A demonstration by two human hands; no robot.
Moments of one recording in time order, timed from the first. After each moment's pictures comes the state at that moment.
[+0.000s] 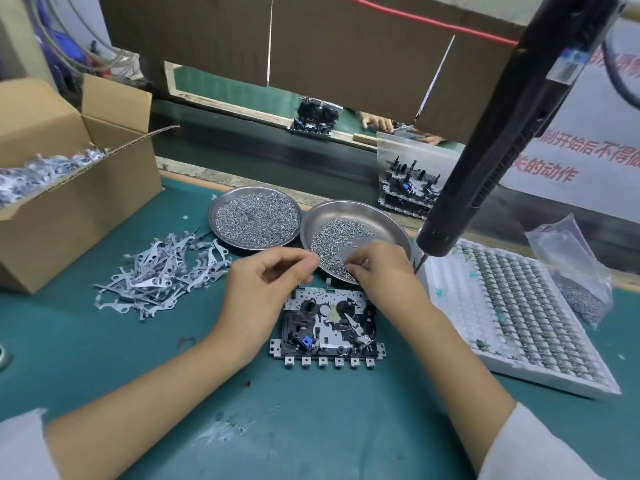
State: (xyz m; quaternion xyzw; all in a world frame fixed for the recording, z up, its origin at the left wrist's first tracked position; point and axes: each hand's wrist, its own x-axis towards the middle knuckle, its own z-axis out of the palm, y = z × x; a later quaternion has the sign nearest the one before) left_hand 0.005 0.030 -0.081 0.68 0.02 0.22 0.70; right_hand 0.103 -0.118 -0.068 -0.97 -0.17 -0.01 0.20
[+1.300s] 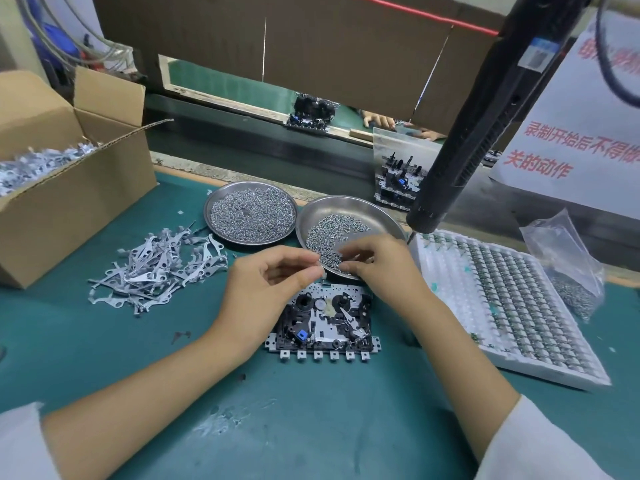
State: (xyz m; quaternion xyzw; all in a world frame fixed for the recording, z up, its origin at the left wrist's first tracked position) left_hand 0.004 0.027 -0.083 0.68 0.01 0.19 0.71; right_hand 0.103 -0.125 -0.065 -0.93 -0.21 -0.01 0.31
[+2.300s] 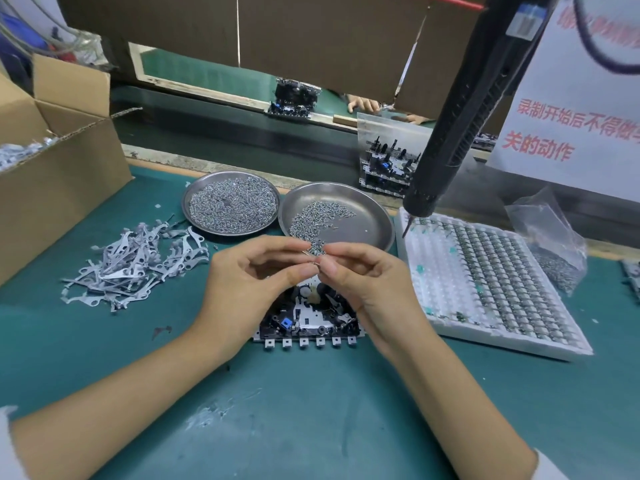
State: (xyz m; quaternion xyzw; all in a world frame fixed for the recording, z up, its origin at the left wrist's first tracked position) left_hand -0.002 0.019 -0.080 0.67 -0.06 0.20 0.72; right_hand 0.032 -0.128 -0.066 -0.57 -0.11 0.13 0.80
